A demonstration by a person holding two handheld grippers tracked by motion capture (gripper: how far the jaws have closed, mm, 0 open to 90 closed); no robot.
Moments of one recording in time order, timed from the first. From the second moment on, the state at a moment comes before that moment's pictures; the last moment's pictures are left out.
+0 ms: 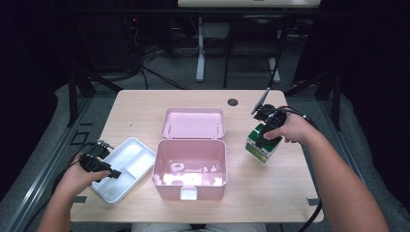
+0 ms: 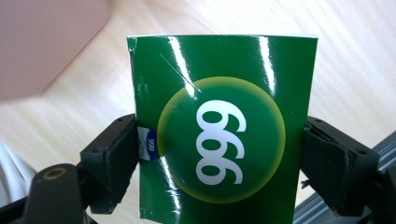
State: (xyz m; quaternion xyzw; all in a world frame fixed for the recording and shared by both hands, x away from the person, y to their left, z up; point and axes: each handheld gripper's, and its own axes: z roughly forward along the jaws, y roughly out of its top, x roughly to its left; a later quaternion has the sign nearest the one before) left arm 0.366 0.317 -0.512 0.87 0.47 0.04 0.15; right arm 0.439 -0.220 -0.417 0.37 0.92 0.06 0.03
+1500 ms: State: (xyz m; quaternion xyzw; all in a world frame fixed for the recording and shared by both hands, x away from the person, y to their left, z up) left arm 0.365 0.318 -0.511 0.87 0.47 0.03 0.16; right arm 0.384 -0.051 -0.354 0.02 1.00 0.07 0.00
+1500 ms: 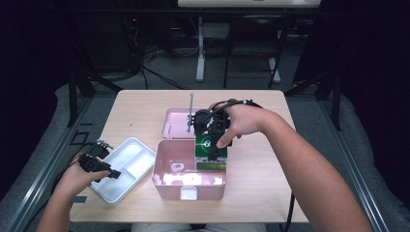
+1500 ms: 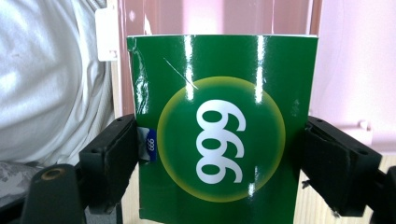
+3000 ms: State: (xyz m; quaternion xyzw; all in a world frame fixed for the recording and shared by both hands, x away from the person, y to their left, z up) left arm 0.366 0.317 -0.514 0.87 0.47 0.03 0.15; right arm 0.396 -0.042 -0.464 0.03 1.00 0.05 0.00
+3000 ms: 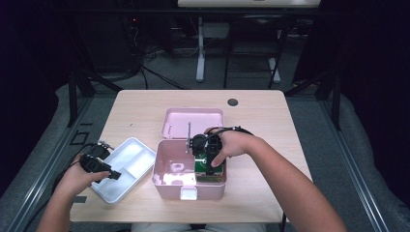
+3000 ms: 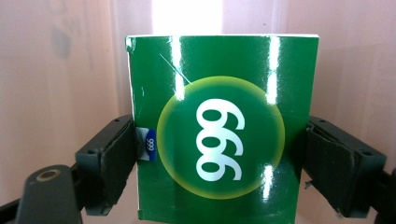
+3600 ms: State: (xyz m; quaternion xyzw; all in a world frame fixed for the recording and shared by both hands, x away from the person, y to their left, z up) left arm 0.365 0.317 -0.513 0.87 0.47 0.03 0.16; right arm 0.390 -0.050 -0.443 0.05 1.00 0.05 0.00
